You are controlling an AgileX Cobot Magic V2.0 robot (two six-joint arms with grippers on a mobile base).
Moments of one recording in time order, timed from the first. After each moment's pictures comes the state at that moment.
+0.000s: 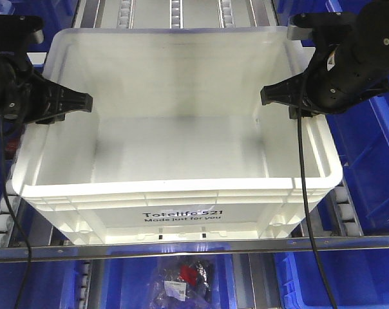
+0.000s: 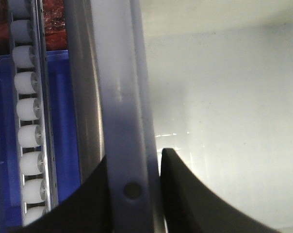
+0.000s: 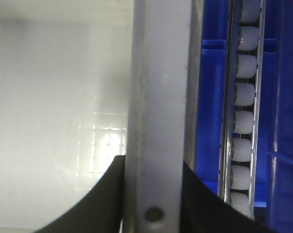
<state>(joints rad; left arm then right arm) -0.39 1.38 -1.19 0.22 0.91 -0.42 0.37 1.53 -1.32 -0.15 0.96 0.34</state>
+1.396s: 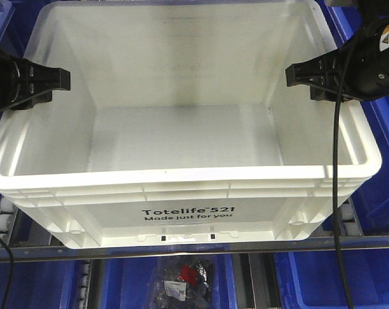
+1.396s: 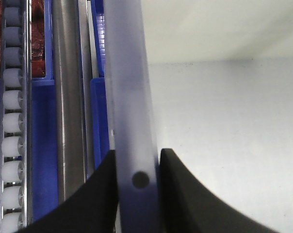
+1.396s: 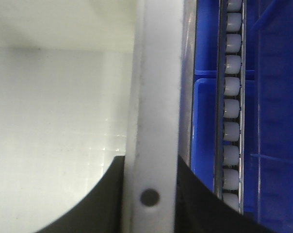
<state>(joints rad) -0.39 1.21 -1.19 0.13 0.91 -0.42 0.37 1.34 -1.31 -0.14 1.00 0.33</state>
